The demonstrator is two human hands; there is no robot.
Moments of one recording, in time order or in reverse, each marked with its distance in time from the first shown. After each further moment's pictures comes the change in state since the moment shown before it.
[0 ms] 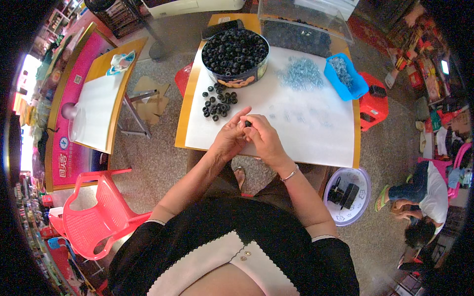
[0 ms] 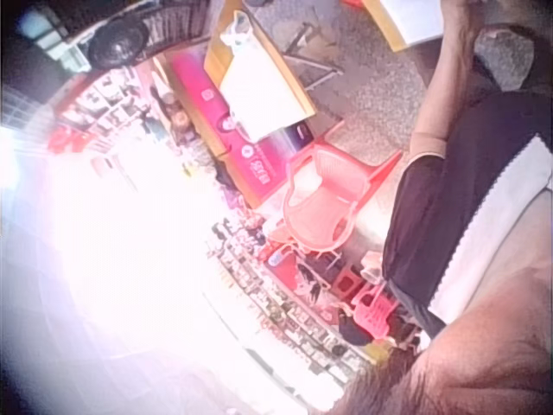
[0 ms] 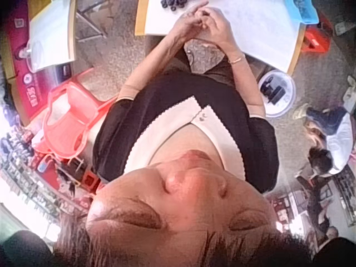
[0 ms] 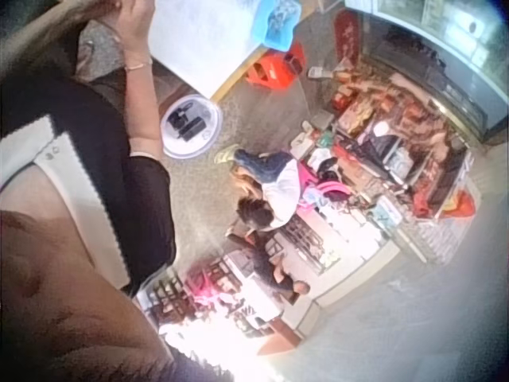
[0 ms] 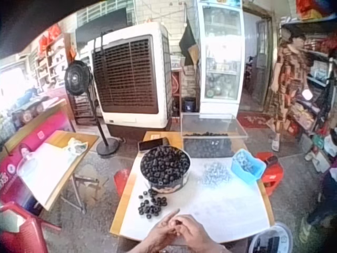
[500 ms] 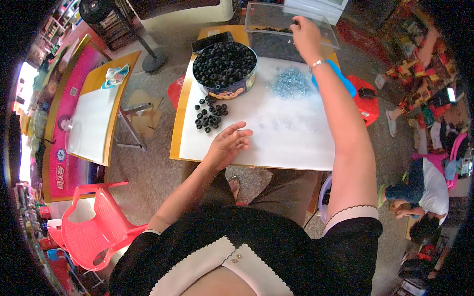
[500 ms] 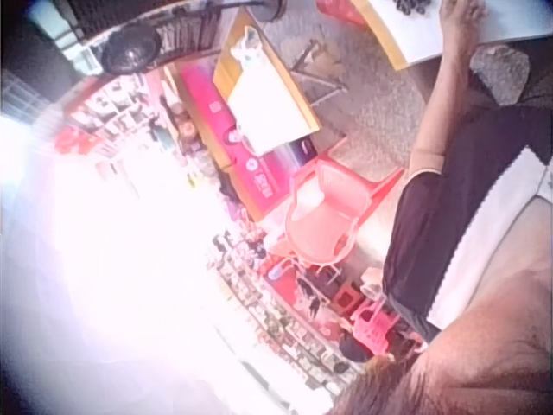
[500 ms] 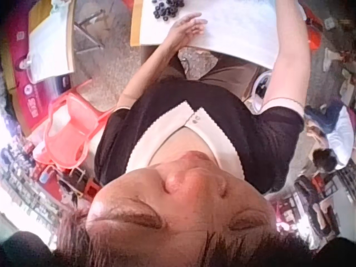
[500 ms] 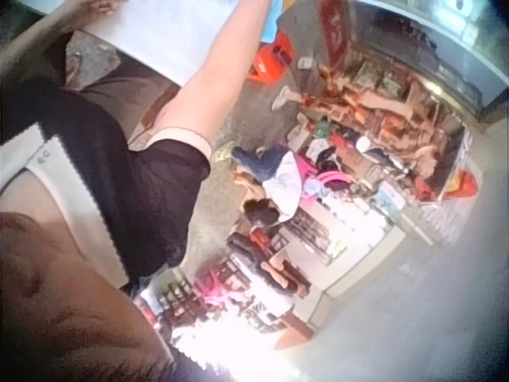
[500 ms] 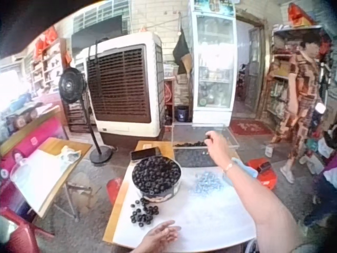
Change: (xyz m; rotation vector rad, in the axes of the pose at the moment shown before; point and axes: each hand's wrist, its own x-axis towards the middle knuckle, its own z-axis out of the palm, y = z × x) left_hand 0.002 0.004 0.012 0.160 -0.027 -0.024; right_hand 0.233 -0.031 -0.203 -0.960 0.527 -0.220
